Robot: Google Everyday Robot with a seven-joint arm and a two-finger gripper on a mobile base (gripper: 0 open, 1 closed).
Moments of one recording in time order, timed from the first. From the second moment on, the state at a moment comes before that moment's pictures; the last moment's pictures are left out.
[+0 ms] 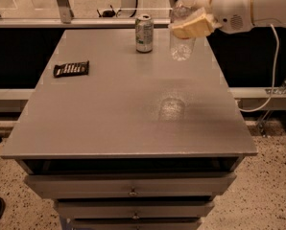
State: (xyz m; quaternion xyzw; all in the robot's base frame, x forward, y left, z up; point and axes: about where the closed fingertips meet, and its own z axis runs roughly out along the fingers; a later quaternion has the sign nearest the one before) arm 0.600 -0.109 1.036 -0.53 0.63 0.14 0.55
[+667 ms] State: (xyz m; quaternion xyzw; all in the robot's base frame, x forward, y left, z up) arm 0.706 -0.140 0.999 -0.50 0.65 0.15 0.55
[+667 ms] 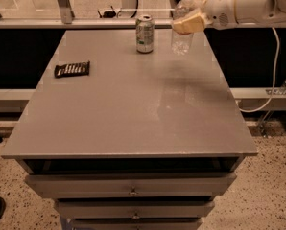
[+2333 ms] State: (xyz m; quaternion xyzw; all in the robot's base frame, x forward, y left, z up) arm 0.803 -0.101 0.963 -0.46 0.69 0.23 0.51
